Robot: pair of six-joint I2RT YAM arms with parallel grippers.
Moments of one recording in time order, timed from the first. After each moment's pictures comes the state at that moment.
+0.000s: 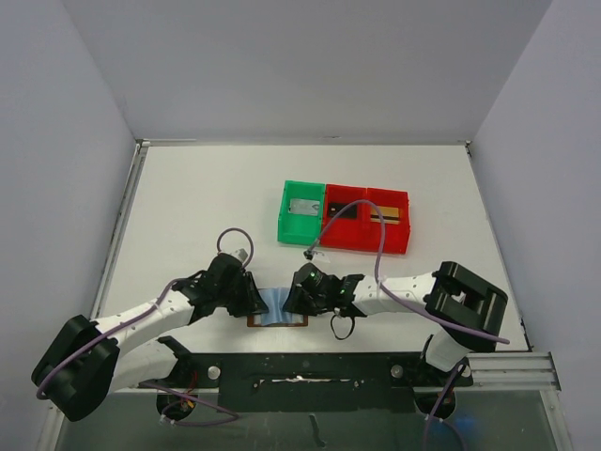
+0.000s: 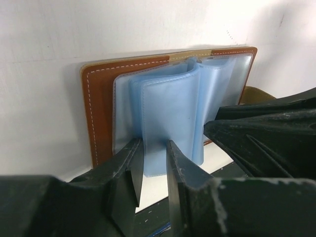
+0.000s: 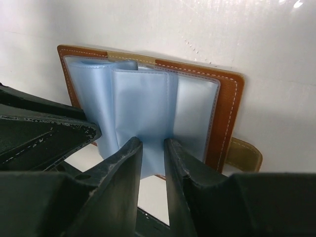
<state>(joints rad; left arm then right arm) -0.65 1.11 0.39 -0.23 0.21 -0.91 1.09 1.59 0.74 -0.04 0.08 1.11</state>
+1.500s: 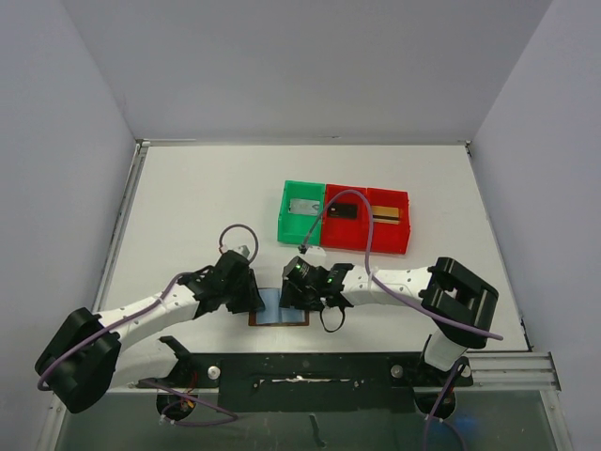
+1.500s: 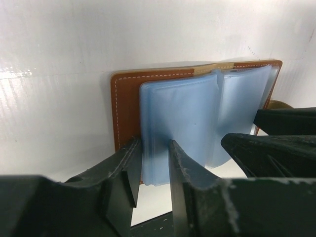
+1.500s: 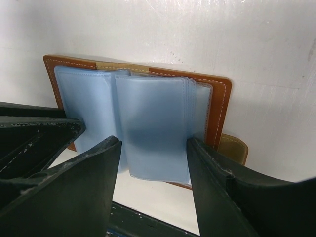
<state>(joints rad) -0.70 1.15 0.47 -0.33 0.06 -0.87 1.09 1.65 0.92 -0.32 0.16 1.08</state>
